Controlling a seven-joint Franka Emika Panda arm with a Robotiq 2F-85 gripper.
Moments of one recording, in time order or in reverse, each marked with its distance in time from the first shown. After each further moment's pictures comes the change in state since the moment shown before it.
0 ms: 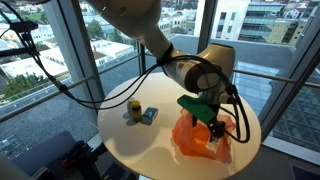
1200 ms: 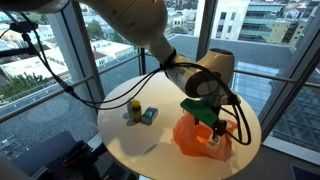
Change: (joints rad) arm -0.028 0.066 0.043 0.043 0.053 0.102 -0.083
